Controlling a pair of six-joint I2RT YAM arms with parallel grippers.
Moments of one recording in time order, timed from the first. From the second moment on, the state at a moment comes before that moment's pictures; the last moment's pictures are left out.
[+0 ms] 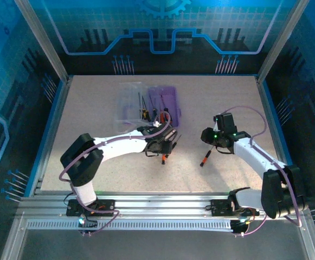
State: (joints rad) left arm -0.85 1.78 1.19 -0.60 -0.18 -0.75; right arm 0.21 1.27 0.70 -0.39 -0.14 0.53
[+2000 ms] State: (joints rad) left arm -0.89 1.66 1.12 -0.66 -0.22 -0.63; right arm 0.20 1.28 0.60 -0.17 -0.43 0.54
